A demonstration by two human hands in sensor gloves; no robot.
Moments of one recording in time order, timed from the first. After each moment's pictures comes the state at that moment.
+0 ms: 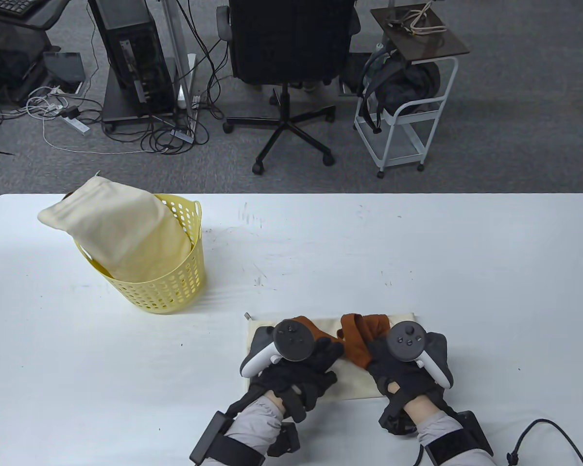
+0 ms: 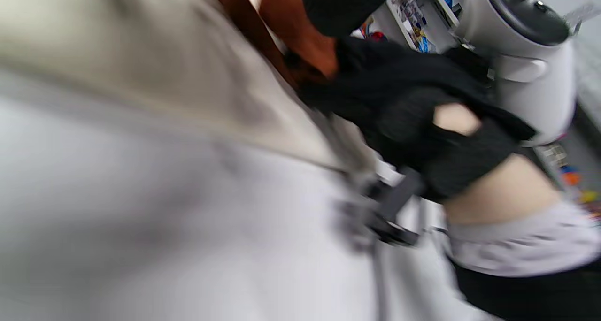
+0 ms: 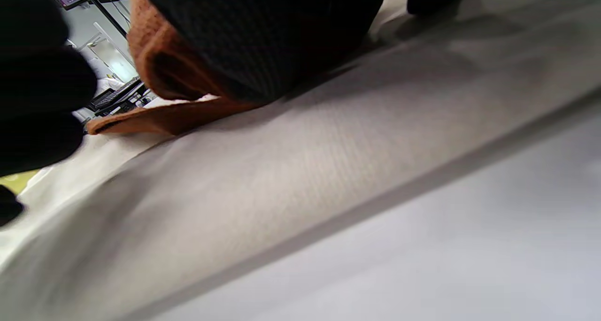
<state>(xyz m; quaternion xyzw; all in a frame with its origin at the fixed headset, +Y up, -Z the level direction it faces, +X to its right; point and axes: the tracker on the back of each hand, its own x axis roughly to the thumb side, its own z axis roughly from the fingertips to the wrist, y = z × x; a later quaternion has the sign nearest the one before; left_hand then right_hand) -0.030 -0.741 -0.286 -0.37 -0.23 0.37 0.82 0.186 -0.765 -0.302 0.00 0.16 0.95 0.28</state>
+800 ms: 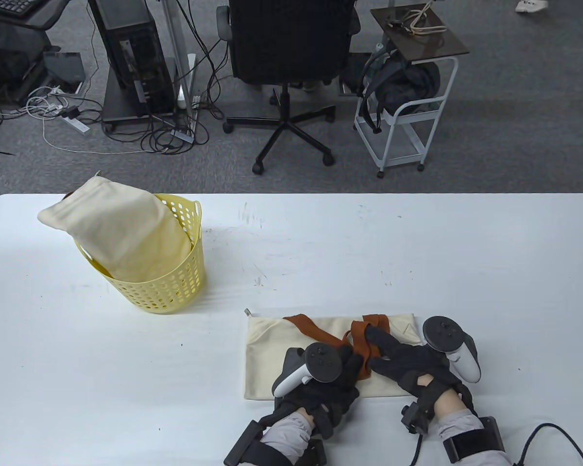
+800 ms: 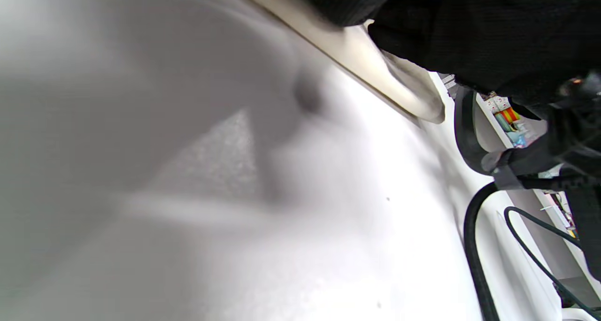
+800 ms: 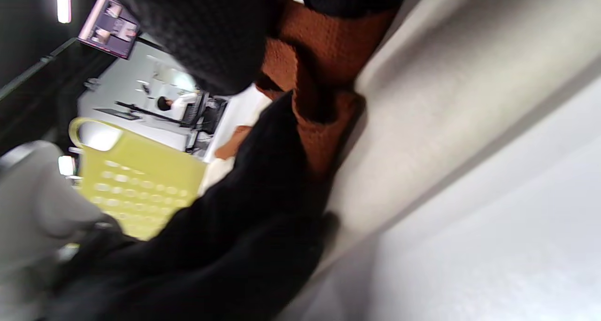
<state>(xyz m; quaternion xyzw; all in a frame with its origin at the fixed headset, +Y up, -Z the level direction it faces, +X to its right) -0.004 -0.791 -0.280 -0.35 -0.21 0.30 0.86 0.212 -0.776 -0.311 0.07 0.25 0.84 0.48</state>
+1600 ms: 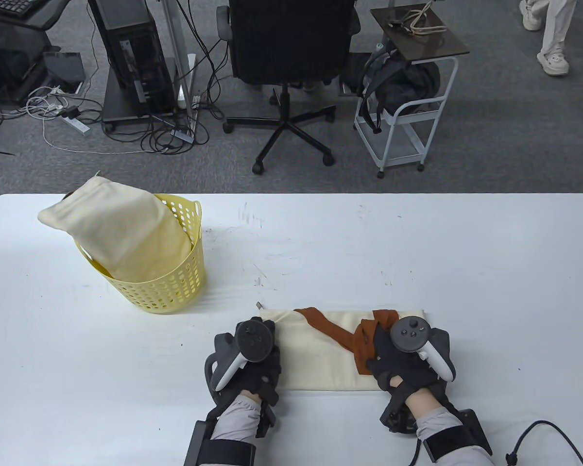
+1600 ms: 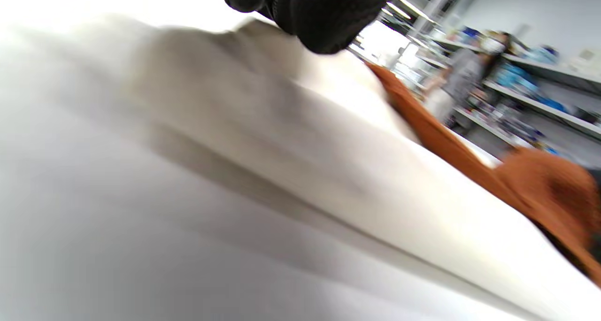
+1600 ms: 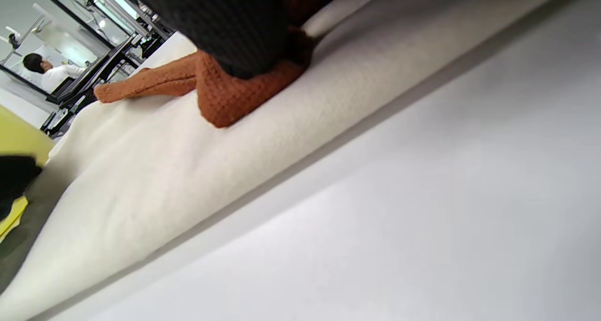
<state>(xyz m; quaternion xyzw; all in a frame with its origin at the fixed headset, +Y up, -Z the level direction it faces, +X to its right) -0.127 -0.758 -0.308 -0.13 0.01 0.24 0.96 0.199 -0.781 -0.312 -0.04 0.24 0.92 0.32</state>
